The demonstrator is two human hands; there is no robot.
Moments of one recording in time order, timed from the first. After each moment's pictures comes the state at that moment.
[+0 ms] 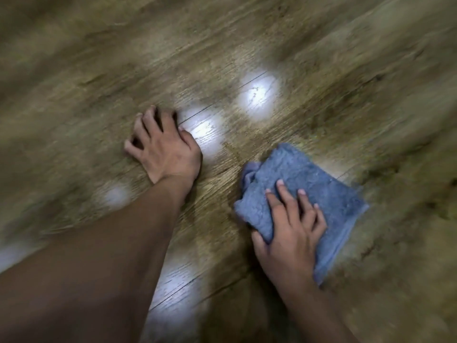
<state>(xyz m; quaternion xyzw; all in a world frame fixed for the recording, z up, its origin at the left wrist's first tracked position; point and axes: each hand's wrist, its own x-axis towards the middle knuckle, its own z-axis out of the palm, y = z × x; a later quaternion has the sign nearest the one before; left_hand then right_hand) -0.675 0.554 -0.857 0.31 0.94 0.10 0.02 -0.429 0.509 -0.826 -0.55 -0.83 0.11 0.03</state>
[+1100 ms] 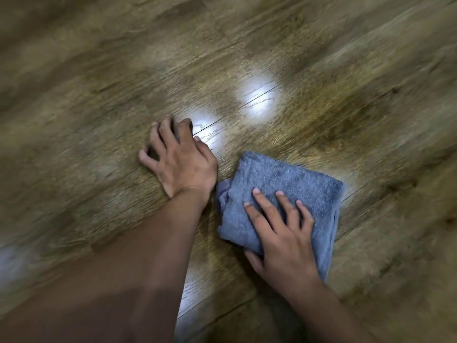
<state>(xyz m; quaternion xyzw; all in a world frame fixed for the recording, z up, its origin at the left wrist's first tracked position) -0.674 0.553 -0.854 0.31 0.94 0.12 0.02 -0.461 0.521 -0.819 -0.37 -0.92 0.12 -0.03</state>
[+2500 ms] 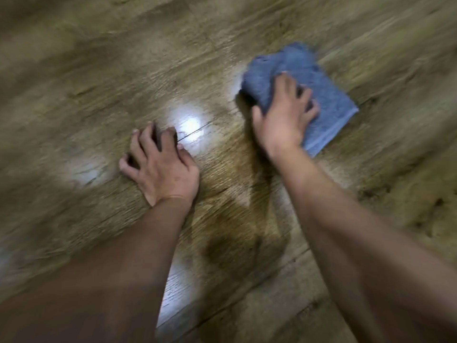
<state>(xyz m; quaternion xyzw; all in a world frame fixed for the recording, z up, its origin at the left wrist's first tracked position) -0.676 0.553 -0.857 0.31 0.94 0.13 0.03 -0.560 0.722 -0.825 -0.60 -0.80 0.07 0.04</state>
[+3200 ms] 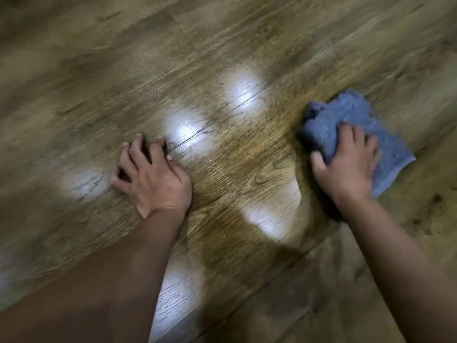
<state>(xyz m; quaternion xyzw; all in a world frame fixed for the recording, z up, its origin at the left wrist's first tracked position) -0.674 0.555 -0.859 0.31 0.94 0.13 0.01 -0.409 0.716 -0.823 -0.63 -0.77 0.04 0.03</state>
